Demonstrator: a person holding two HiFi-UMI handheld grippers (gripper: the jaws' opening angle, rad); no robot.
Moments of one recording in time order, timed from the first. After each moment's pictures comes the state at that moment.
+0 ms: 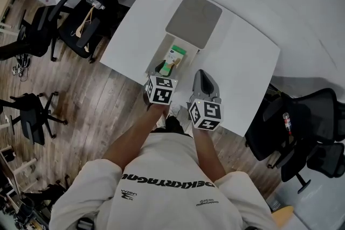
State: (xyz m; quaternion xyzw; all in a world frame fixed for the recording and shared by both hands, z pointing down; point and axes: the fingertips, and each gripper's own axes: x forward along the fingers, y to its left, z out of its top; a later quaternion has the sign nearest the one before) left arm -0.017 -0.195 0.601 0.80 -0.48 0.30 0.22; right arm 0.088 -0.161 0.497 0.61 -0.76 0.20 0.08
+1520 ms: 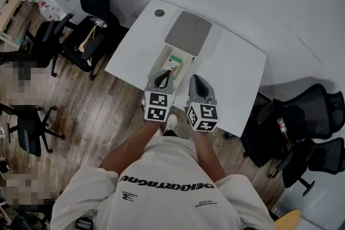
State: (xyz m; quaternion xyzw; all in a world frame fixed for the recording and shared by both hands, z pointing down) left arm -0.020 -0.139 0.461 0.85 -0.49 0.16 0.13; right arm 0.065 -0.117 0.433 0.60 -0.79 0.14 0.06
